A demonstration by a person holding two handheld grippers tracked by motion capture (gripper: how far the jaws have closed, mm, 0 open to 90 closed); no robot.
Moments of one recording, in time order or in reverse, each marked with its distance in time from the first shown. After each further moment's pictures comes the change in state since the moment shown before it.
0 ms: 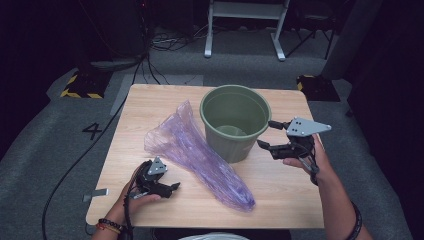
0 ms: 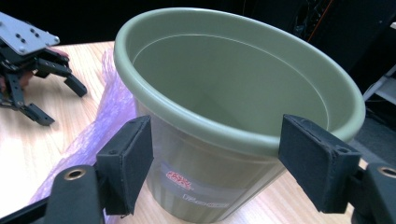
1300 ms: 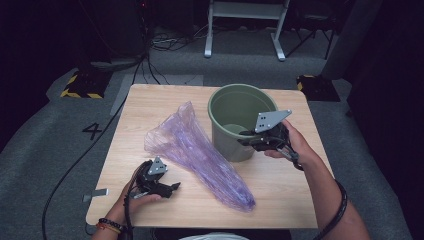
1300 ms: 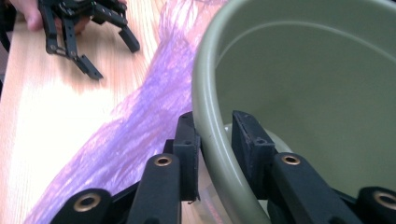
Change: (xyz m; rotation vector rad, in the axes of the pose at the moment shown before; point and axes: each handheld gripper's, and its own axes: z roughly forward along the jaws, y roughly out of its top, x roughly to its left) left arm 0.000 0.001 0.001 0.000 -0.003 0.003; right arm 0.007 0.033 0.053 0.219 0.264 -0.174
